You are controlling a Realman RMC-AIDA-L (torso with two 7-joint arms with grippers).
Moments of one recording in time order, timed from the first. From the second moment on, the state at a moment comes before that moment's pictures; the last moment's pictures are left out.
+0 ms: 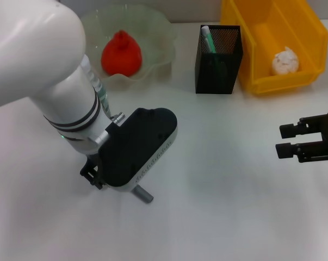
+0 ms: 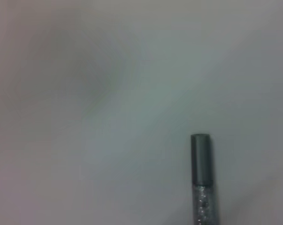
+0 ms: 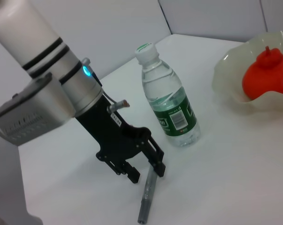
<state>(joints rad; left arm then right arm) -0.70 -2.08 1.86 1.31 2.67 1.52 -1.50 0.44 2.00 -0.74 -1.02 -2.10 -1.87 1.80</state>
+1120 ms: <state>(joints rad) -0.77 -2.08 1.94 1.20 2.67 1.48 -1.53 0.44 2.01 -0.75 -1.01 -2.11 -1.82 1.80</state>
